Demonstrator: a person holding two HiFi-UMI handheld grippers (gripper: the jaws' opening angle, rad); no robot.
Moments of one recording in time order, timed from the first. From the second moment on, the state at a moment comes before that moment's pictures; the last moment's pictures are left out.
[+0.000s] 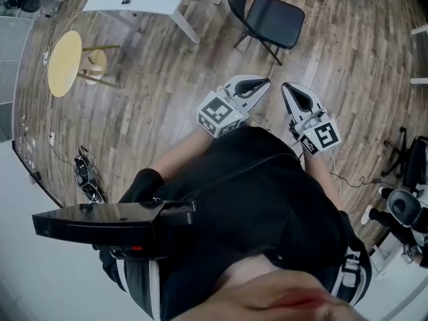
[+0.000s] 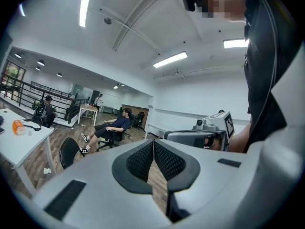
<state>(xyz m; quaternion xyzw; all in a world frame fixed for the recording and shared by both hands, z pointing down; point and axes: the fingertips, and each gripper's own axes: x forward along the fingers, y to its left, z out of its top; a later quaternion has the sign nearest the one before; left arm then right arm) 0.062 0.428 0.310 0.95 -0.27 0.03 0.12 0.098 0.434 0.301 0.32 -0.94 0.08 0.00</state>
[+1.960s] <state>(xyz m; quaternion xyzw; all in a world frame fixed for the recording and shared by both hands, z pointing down) 0.143 0.180 0.291 0.95 -0.29 0.04 0.09 0.175 0.195 0.292 0.29 -0.95 0.07 -0.02</state>
